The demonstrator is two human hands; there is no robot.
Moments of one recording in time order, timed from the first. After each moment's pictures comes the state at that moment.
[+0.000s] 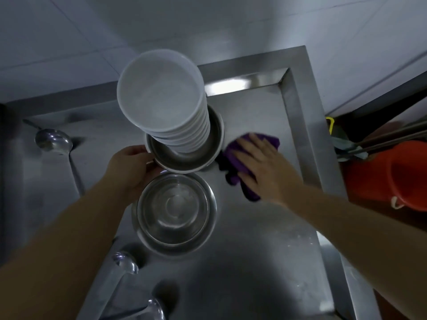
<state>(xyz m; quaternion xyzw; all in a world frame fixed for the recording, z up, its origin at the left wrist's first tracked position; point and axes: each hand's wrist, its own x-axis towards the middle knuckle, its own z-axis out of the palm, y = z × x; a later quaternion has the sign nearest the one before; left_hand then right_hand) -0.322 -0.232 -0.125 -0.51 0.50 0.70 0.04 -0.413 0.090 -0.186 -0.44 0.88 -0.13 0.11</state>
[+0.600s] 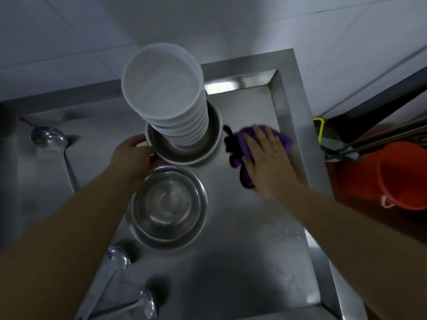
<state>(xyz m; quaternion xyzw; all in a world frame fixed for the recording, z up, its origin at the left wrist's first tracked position) -0.336 -0.212 -0.122 -0.50 0.53 0.68 0.03 -0.411 0.101 -0.177 -0.27 0.95 -0.11 0.12</state>
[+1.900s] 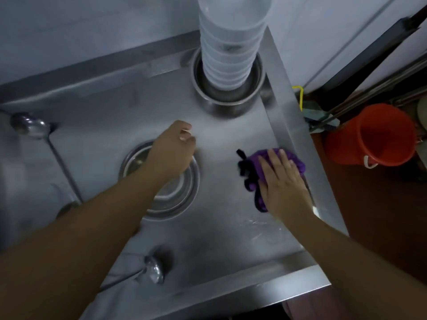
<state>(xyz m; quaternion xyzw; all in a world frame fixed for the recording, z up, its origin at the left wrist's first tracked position) -0.305 -0.117 -0.117 -0.24 0.81 0.51 0.16 -0.260 0.185 -0.167 -0.20 0.97 -0.04 0.16</state>
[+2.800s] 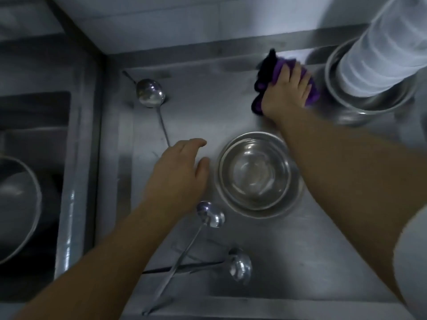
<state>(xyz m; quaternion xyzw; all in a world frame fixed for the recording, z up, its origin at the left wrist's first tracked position) -0.151 -0.286 -0.069 -0.21 0.94 0.26 0.08 -0.417 -0.157 -0.181 -0.03 0.97 -0.23 0.12</state>
